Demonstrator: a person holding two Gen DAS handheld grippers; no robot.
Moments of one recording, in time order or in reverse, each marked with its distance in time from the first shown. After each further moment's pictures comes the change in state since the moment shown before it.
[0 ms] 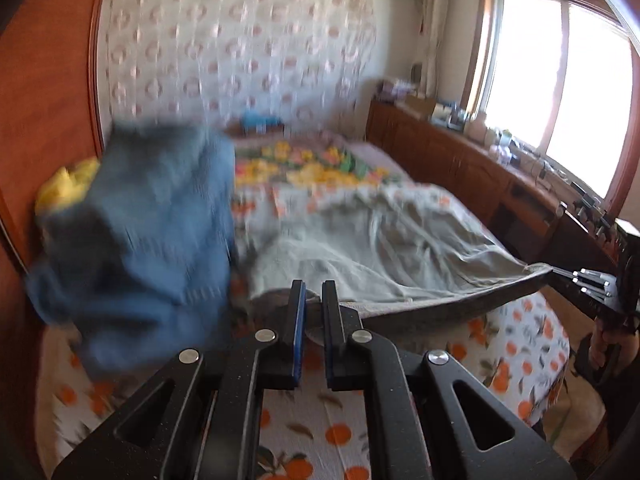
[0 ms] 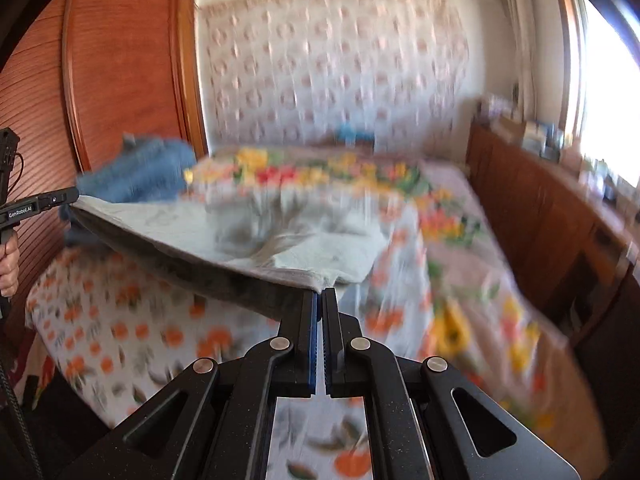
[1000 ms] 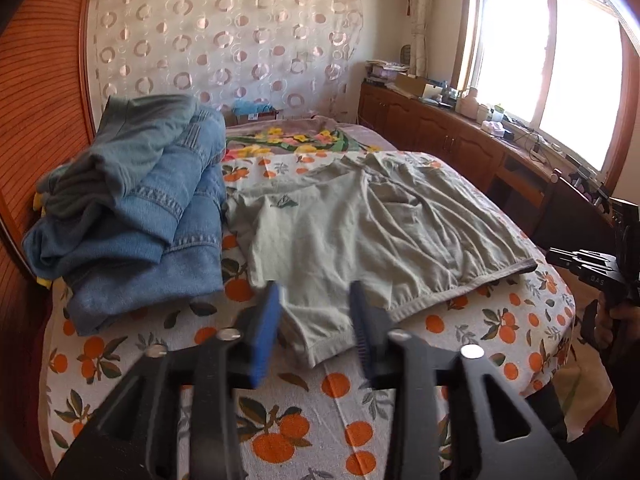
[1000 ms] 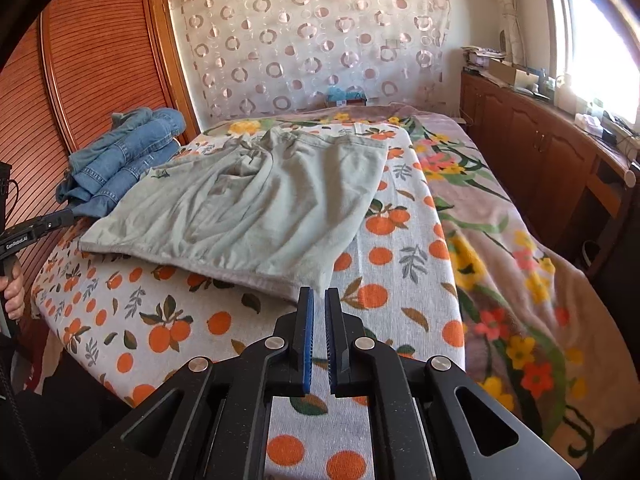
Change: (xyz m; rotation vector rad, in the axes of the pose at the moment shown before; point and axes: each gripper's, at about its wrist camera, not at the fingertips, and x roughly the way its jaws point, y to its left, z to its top) left arm -0.018 -0.016 -0.020 0.076 0.006 0.001; right arm -0.015 -0.017 -0.025 0.056 0.032 0.014
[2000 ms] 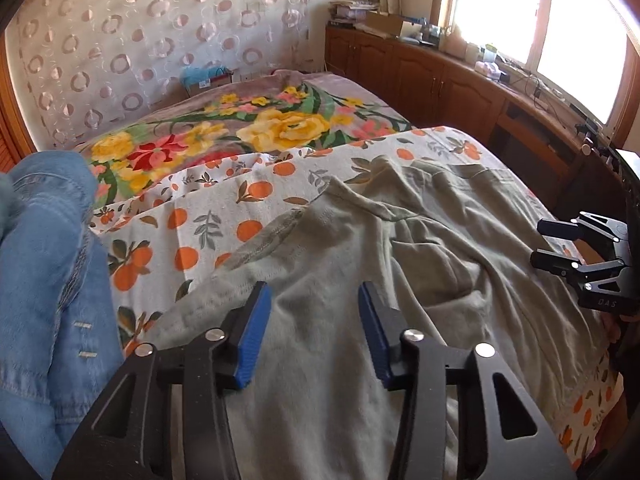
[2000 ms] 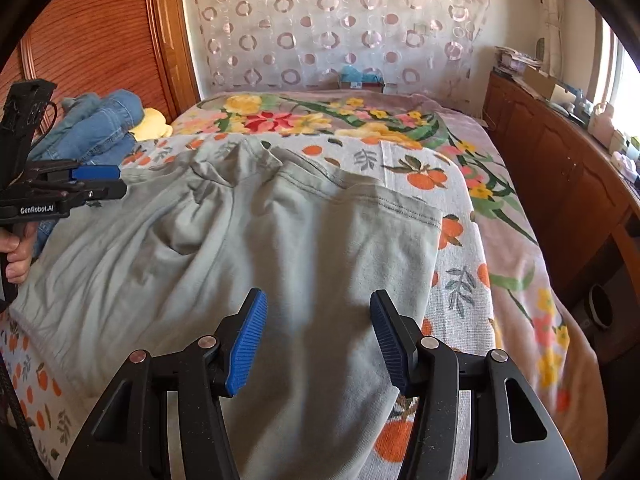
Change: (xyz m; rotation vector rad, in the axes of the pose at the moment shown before) left arm 0.199 -0.021 0.117 0.149 0.235 -0.066; right arm 0.160 -0.001 0.098 -0.114 0.124 -0.031
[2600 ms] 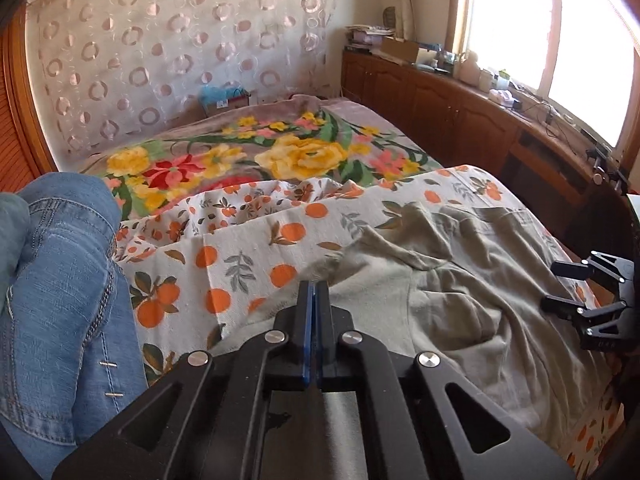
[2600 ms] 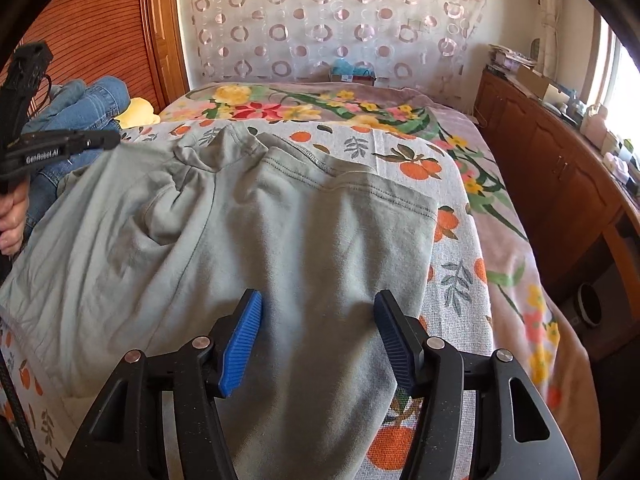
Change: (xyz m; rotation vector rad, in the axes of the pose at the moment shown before) left arm -0.008 0.022 0.015 -0.048 -0.101 0.043; right arm 0.003 0.000 0.003 -0.013 0.010 -0.039
